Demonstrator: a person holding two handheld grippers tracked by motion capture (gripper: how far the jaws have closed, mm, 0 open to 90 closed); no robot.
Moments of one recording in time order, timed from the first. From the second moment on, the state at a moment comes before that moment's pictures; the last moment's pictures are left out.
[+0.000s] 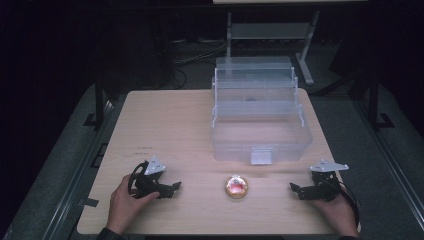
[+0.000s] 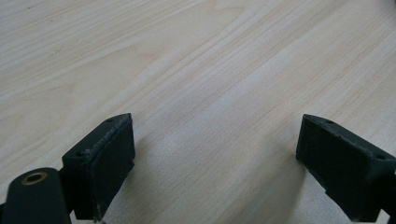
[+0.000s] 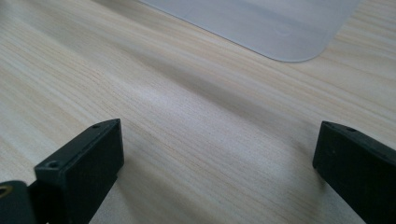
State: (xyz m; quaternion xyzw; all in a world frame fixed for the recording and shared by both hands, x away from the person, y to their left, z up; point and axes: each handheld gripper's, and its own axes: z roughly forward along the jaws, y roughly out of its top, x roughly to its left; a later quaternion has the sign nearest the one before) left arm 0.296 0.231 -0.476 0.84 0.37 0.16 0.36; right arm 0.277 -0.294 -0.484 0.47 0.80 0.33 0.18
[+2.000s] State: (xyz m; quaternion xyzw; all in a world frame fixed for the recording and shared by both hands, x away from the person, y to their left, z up) left arm 0.296 0.231 -0.476 0.84 0.37 0.16 0.36; right arm 0.278 -0.247 -0.447 0.39 0.84 0.34 0.13
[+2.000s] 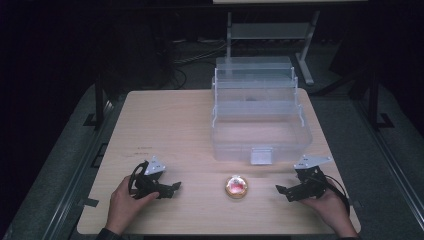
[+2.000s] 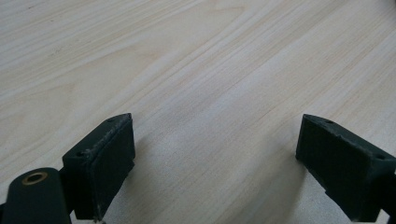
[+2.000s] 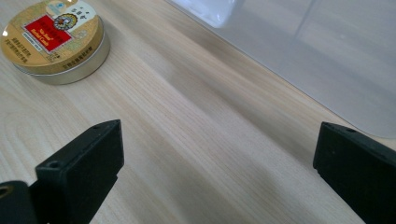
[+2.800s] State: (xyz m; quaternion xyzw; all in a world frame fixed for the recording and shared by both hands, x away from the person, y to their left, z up) left arm 0.296 0.231 -0.476 0.84 0.37 0.16 0.36; right arm 0.280 -0.221 -0.439 0.36 0.86 0.34 0.11
